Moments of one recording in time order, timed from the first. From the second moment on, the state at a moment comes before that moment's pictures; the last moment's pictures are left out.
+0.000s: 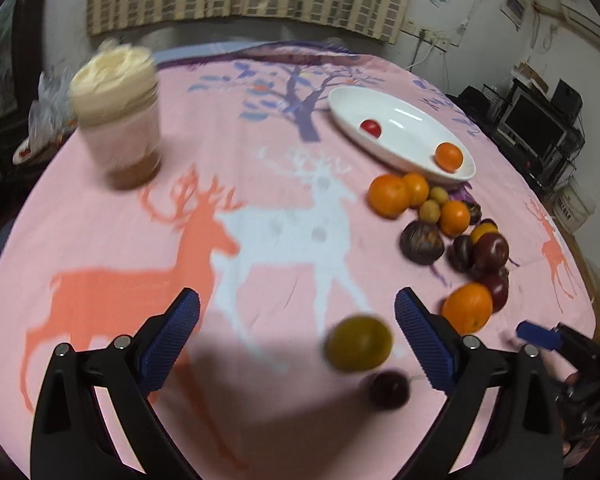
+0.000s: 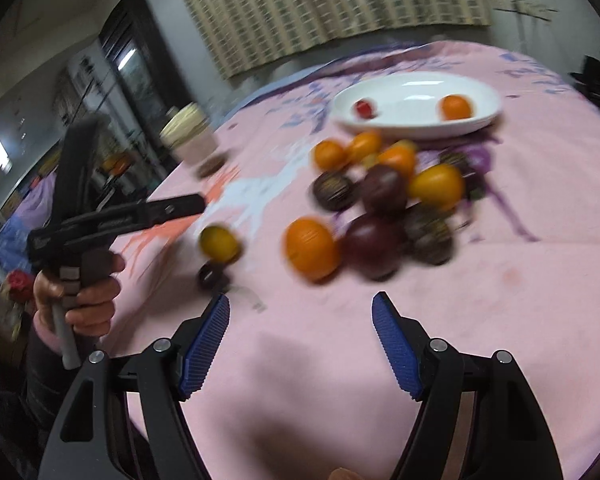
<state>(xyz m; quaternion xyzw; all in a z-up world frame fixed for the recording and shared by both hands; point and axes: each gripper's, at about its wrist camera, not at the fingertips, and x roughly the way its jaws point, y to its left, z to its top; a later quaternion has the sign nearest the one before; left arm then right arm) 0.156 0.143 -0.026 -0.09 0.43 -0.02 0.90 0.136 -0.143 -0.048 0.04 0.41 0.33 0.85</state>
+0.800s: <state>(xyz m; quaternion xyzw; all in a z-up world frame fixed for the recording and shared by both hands) 0.130 0.194 -0.041 -0.20 0.39 -0.01 0.90 0.115 -0.046 -0.046 -0.13 0.39 0.36 0.84</state>
